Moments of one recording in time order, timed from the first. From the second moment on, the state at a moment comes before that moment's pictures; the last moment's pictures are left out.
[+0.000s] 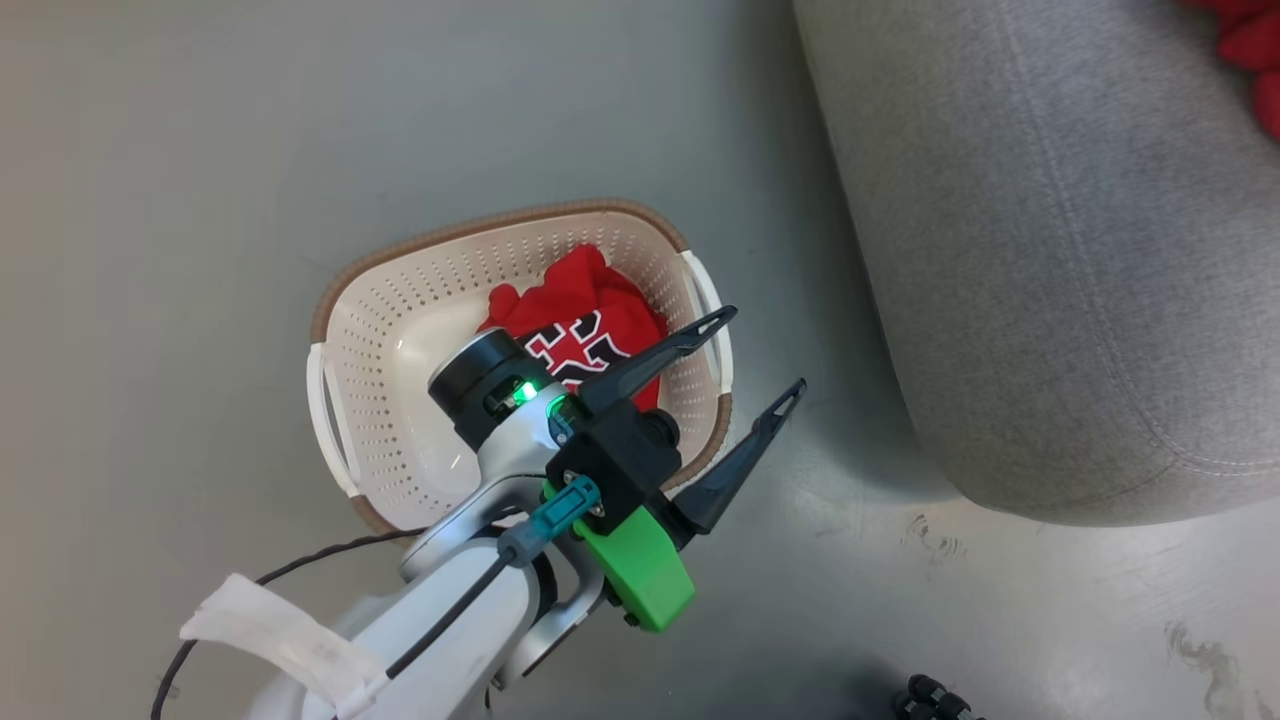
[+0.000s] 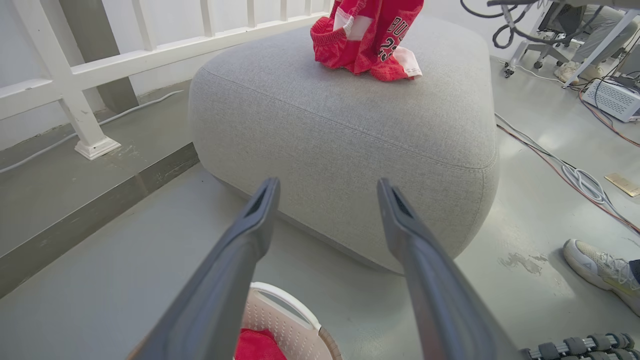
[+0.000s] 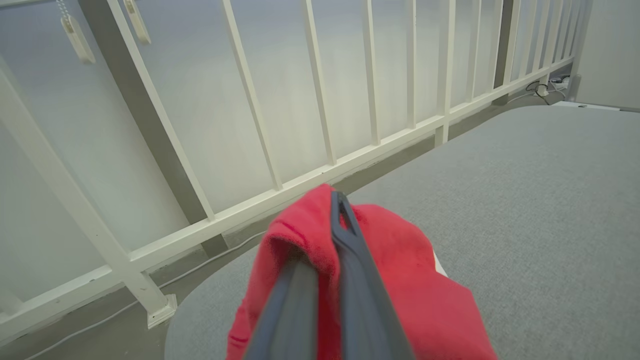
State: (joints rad) left arm -0.50 0.17 -0.84 -0.10 -0.30 -0.11 0.00; right arm -0.91 -0.38 -0.14 0.68 0.47 -0.08 -0.25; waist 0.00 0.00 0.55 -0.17
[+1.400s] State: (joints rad) left arm -0.44 0.17 -0.76 0.06 -0.37 -0.08 -0.15; right arm -0.61 -0.22 -0.13 0.70 0.36 0.00 -0.25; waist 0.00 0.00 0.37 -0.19
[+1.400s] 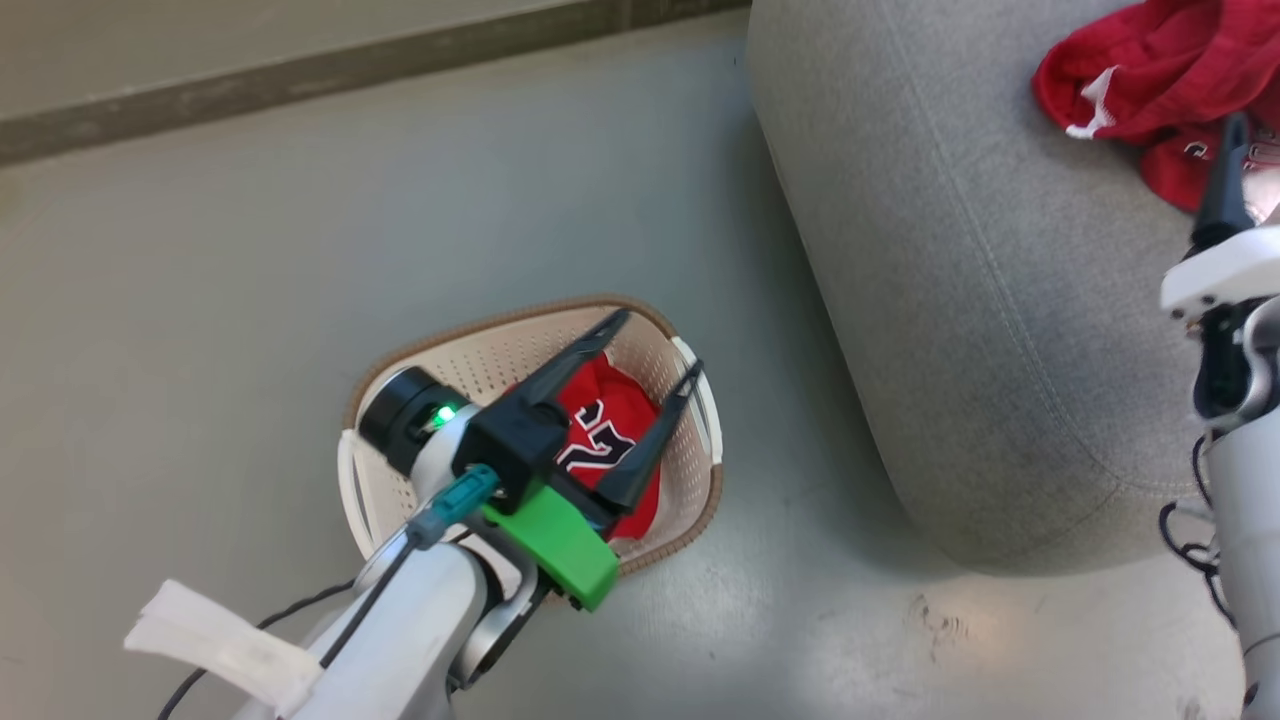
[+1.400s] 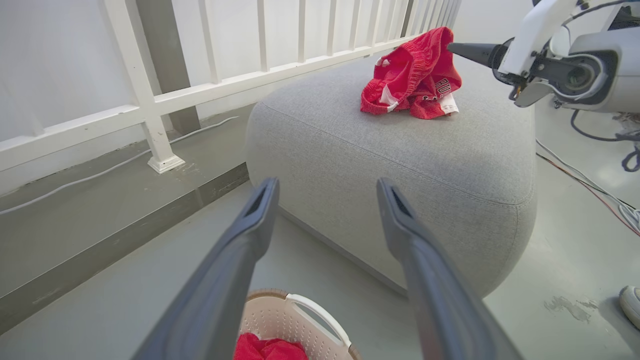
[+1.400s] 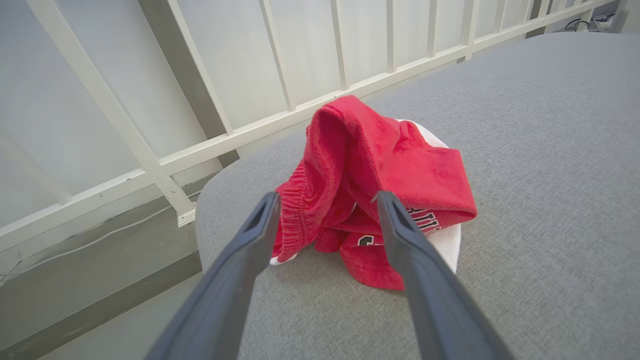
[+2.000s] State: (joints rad) left arm -0.32 0.17 -0.61 0.13 -0.47 0.05 -0.20; right arm -0.46 -0.12 0.00 0.46 0.26 0.06 -0.25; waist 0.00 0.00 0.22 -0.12
